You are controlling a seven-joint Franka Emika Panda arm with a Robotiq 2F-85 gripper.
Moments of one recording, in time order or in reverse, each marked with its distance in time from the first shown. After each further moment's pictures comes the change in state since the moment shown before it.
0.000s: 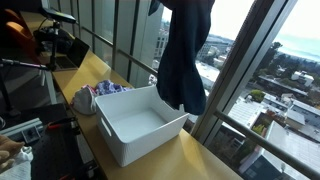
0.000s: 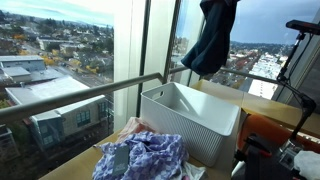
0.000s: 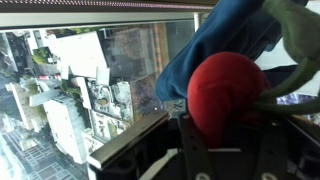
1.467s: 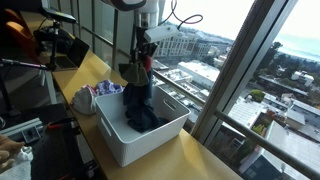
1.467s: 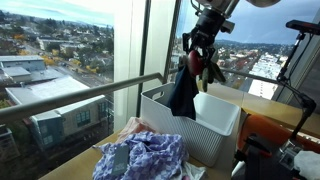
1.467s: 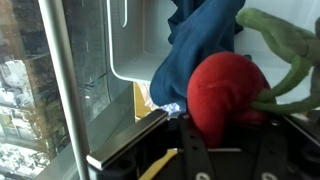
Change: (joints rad) arm 0.155 0.279 0.049 -0.634 0.035 0.459 -0.031
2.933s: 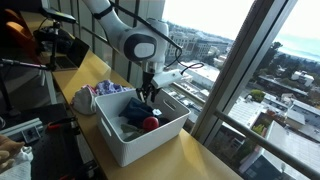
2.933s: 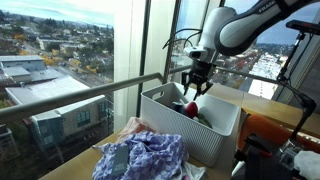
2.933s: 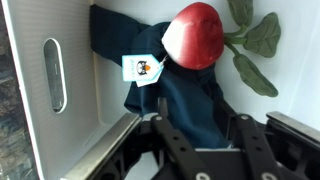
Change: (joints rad) arm -0.114 0.263 0.002 0.005 -0.157 0.120 0.005
